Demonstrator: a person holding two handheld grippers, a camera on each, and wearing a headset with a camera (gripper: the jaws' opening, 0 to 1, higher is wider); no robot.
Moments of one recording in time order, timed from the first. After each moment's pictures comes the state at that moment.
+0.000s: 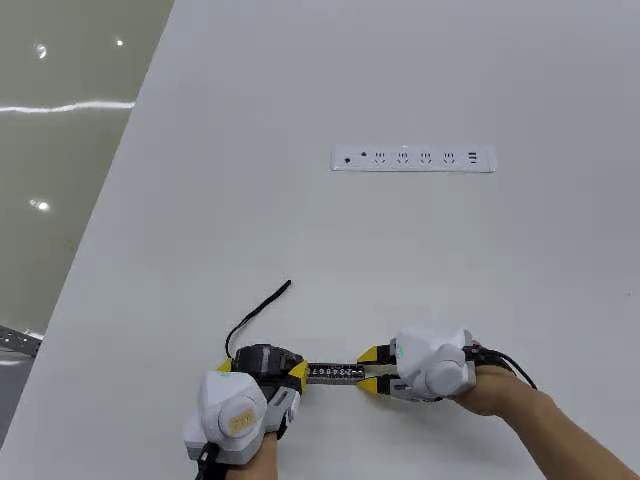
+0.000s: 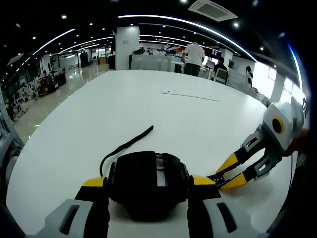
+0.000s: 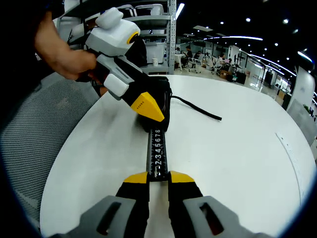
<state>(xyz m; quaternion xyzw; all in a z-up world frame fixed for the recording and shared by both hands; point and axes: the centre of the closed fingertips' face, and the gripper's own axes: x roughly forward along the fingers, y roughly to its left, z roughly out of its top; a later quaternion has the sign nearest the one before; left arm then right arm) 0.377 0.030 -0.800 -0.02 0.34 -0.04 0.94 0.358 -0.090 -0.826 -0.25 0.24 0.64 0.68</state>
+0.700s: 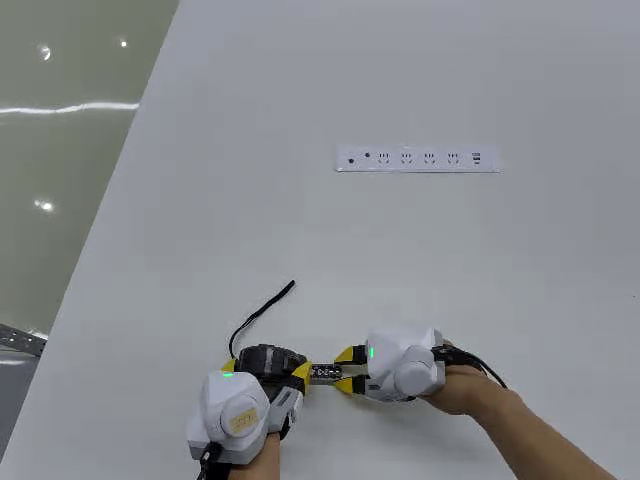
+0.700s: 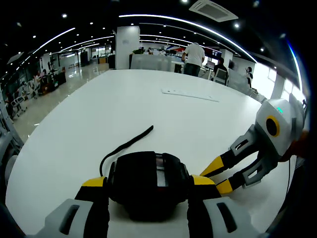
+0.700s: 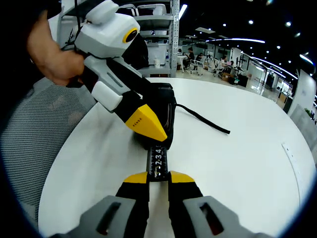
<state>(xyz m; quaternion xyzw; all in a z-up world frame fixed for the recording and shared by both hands) 0.378 0.030 -0.800 -0.02 0.34 -0.04 0.94 0.360 -0.053 -0.826 -0.25 0.23 0.65 0.68</state>
